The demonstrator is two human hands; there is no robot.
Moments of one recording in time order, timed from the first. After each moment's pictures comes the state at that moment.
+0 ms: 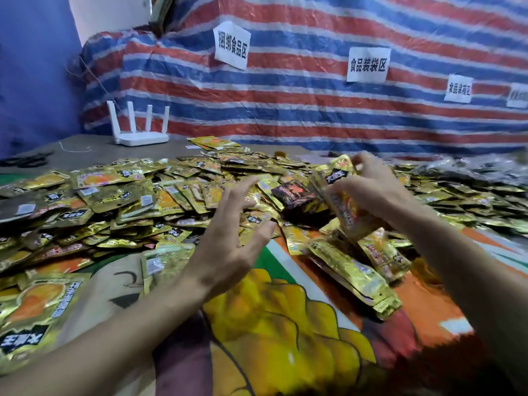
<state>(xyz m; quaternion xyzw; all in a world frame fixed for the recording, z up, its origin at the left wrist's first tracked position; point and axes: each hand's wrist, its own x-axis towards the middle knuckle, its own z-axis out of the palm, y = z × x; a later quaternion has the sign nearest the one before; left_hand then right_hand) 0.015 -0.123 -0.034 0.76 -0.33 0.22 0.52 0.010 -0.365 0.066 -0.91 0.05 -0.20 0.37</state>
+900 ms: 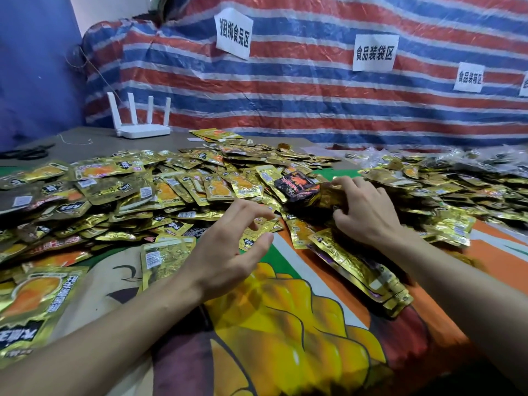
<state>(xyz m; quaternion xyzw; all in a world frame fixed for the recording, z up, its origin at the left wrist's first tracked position) 0.021 -0.114 -0.052 0.80 -0.35 0.19 0.44 0.048 -0.393 -0.010 -0.96 0.00 -0.26 0.05</state>
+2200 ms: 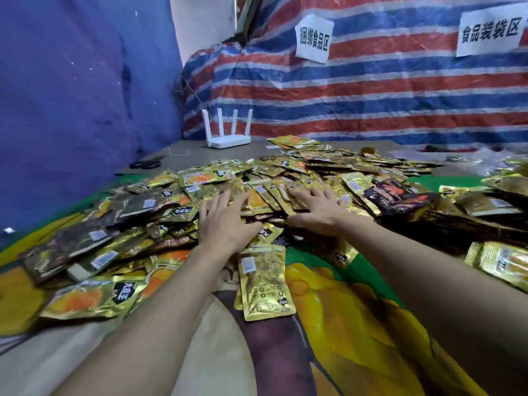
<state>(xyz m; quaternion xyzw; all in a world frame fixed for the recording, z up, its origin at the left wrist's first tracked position) 0.109 0.000 -0.053 0.97 0.04 0.16 0.16 0.173 -0.211 -0.035 -0.98 -0.14 -0.01 0.11</state>
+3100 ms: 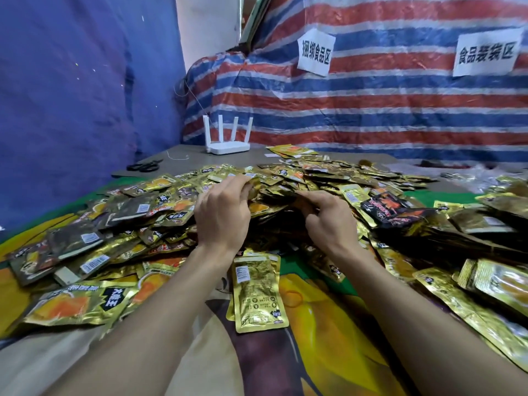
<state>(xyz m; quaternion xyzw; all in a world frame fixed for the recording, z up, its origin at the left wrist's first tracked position) 0.082 -0.024 -0.023 0.82 -0.05 0.51 0.26 0.127 -0.205 -0.033 -0.89 -0.14 -0.30 0.31</state>
